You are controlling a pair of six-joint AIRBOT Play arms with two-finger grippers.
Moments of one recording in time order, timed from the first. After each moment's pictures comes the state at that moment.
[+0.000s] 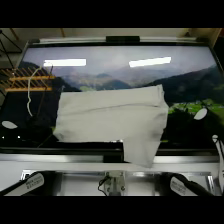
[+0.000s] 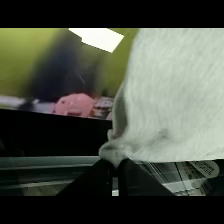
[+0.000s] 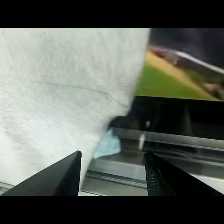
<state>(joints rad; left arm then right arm) 0.45 -1.19 0.53 1.01 -1.19 -1.24 -0.28 -1.21 0.69 -1.26 1.33 1.29</state>
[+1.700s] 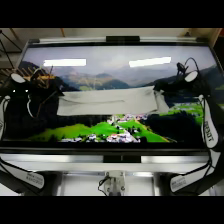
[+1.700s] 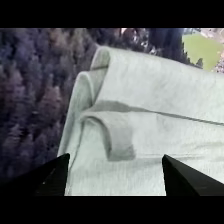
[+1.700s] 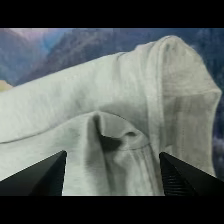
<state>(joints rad) 0.22 -1.77 1.48 1.00 -1.18 -1.48 -0.14 -1.75 1.48 -1.09 0.99 1.43</state>
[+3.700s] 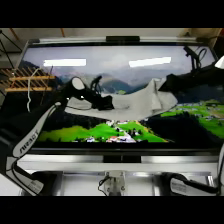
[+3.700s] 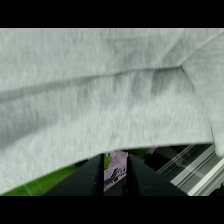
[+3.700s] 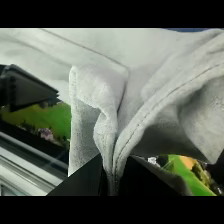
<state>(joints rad) -0.47 -1.78 1.51 0.80 -1.05 -1.55 -0.15 -1.36 1.51 -0.93 1.53 1.35</state>
